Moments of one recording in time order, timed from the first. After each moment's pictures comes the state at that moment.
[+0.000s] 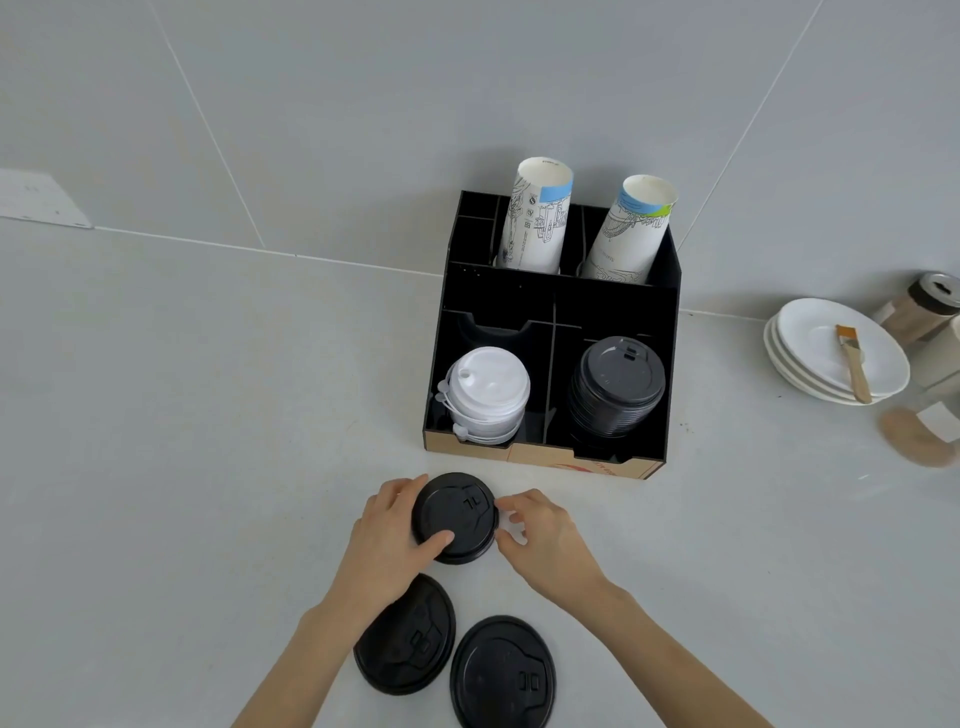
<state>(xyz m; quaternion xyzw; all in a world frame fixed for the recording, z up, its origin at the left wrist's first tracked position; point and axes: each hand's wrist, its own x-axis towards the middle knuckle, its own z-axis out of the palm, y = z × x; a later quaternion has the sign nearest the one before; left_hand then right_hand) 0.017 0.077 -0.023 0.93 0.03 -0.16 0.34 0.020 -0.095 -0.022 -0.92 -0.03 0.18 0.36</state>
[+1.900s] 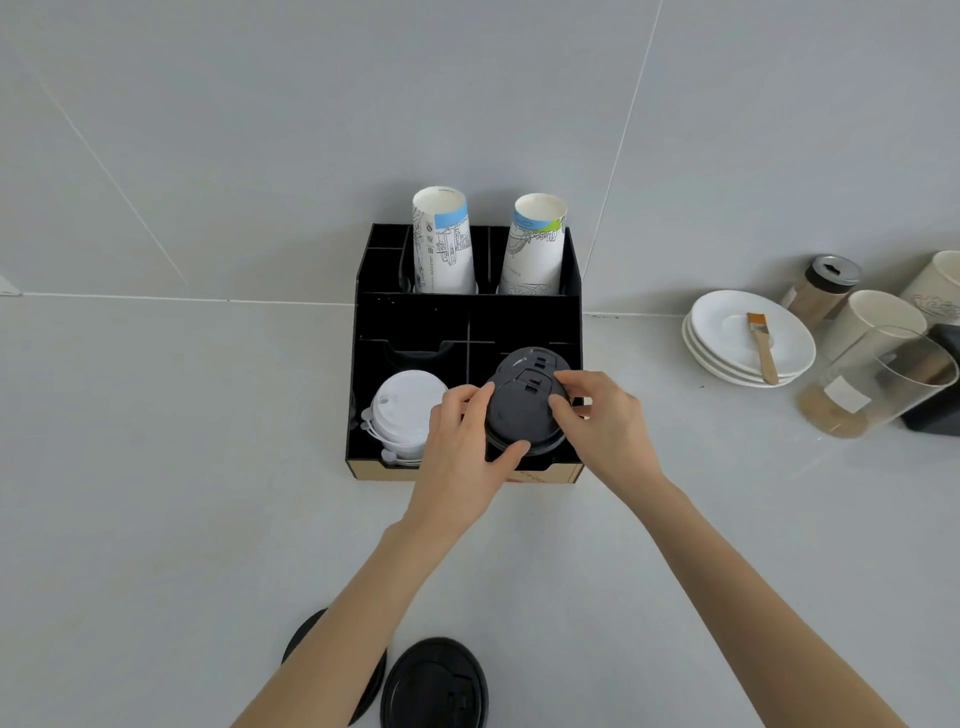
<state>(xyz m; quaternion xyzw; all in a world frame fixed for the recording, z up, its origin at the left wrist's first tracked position) 0.069 -0.059 0.044 0.91 -0.11 0.02 0.40 0.074 -0.201 0.066 -0.89 0.08 -0.06 0.45</state>
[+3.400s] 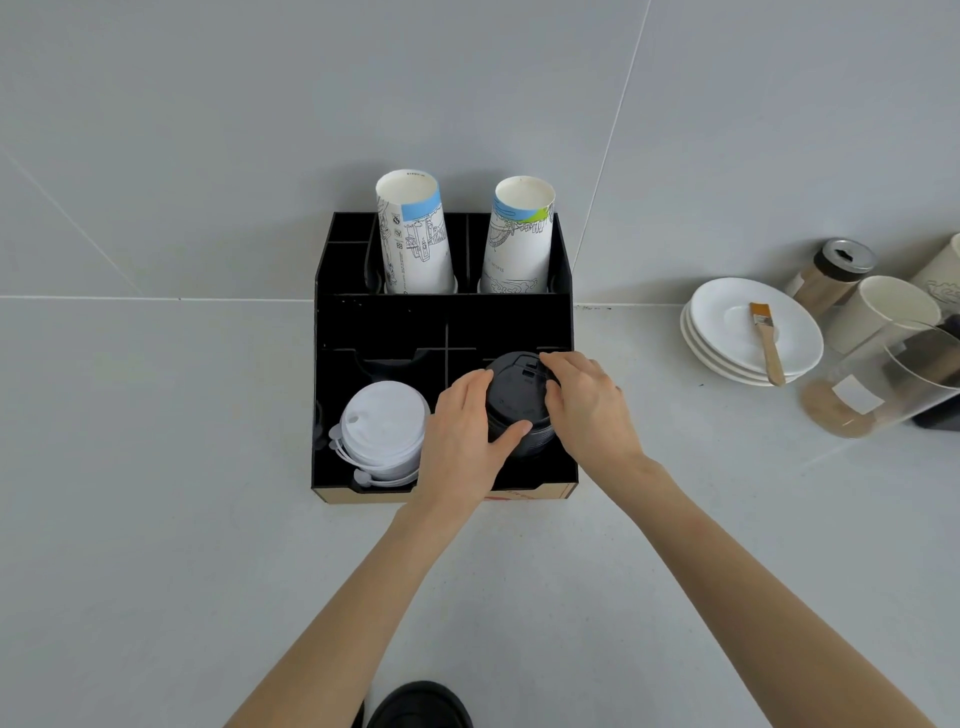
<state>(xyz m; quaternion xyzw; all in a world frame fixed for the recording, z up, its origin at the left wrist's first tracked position) 0.123 -0.083 0.019 0.93 -0.10 0.00 0.36 0.126 -0.211 0.043 -0.97 0.02 -0.04 0.26</state>
